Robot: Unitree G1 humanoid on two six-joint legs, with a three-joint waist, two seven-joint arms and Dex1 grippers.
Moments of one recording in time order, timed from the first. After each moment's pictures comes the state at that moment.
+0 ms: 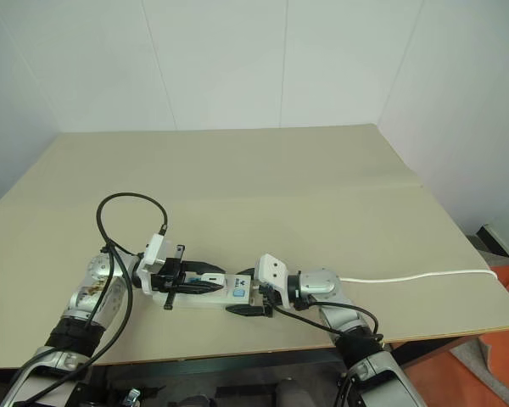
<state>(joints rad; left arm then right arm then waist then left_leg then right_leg) -0.44 0.52 -0.11 0.32 -0.42 -0.07 -1.51 -0.47 -0.27 0.32 0.40 0.09 -0.12 1.15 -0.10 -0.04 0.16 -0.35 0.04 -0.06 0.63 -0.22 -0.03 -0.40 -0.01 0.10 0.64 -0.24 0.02</state>
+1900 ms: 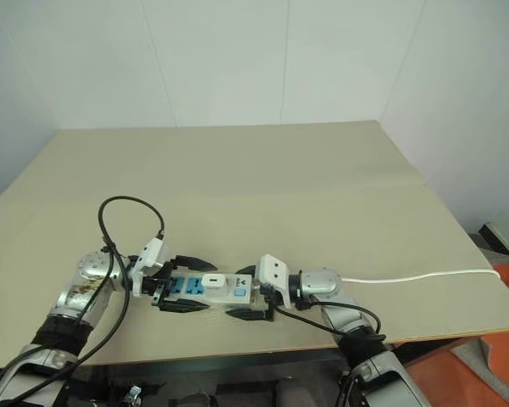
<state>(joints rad) -0.46 0.63 -0.10 0.33 -0.36 -0.02 -1.54 -0.46 -0.31 0.34 0.32 0.10 -0.10 1.15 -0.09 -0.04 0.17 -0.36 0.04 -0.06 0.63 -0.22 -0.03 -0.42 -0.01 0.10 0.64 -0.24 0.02</state>
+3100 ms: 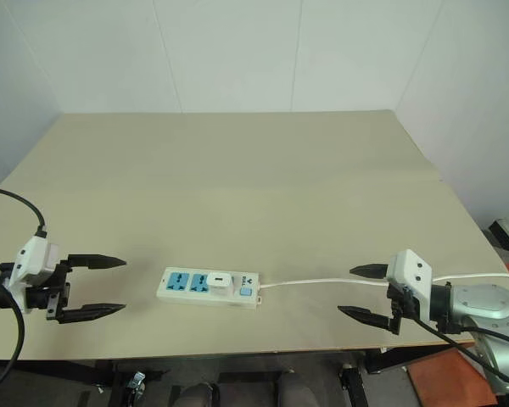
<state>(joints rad) -0.01 1.00 0.36 -0.03 -0.50 0.14 -1.46 0.03 -0.89 -0.22 -0.19 0.44 0.19 1.19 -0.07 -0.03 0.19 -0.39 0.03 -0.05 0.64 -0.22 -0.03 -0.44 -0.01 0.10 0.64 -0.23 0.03</state>
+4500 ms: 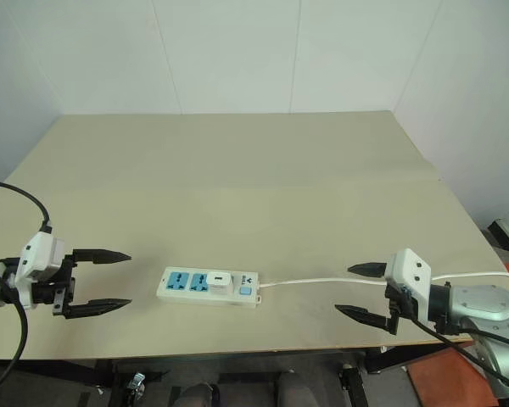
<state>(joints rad) -0.04 0.99 0.32 -0.06 -0.50 0.16 -1.42 0.06 -0.89 -0.22 -0.25 0.45 0.20 1.14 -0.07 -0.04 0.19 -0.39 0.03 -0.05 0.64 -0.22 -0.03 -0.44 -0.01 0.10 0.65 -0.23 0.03</state>
